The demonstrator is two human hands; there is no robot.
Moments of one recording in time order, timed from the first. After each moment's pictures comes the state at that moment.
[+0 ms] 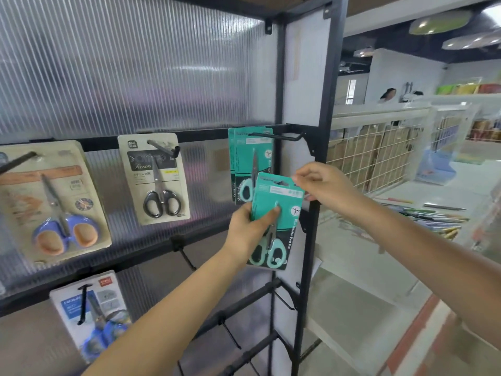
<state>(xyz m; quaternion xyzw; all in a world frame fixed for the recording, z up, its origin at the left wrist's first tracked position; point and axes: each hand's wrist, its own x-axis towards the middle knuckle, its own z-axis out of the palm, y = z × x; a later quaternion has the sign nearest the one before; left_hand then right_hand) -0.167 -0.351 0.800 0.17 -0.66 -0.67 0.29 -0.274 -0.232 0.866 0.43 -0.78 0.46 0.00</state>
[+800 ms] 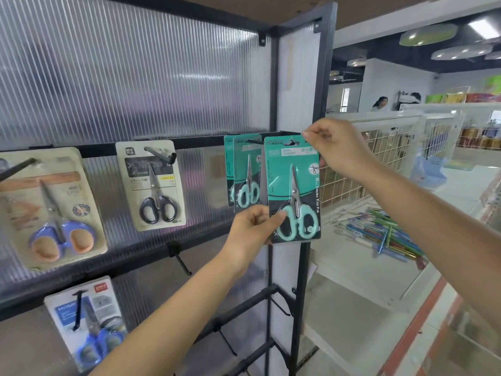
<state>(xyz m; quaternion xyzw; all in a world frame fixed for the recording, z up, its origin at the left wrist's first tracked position) -0.157 -0.335 0.808 0.06 -0.70 -0.66 0.28 -0.278 -0.217 0.931 0.46 -0.75 0.45 0.17</state>
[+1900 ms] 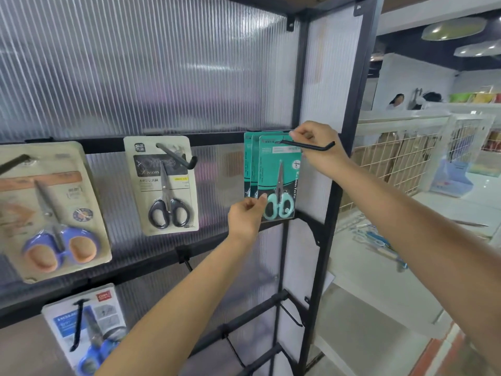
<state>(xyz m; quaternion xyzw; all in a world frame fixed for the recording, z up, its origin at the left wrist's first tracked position) -0.222 -0.415 0.799 0.28 -0.65 -0.61 0.36 -0.332 -0.322 0.915 0.45 -0.73 0.50 0.13</state>
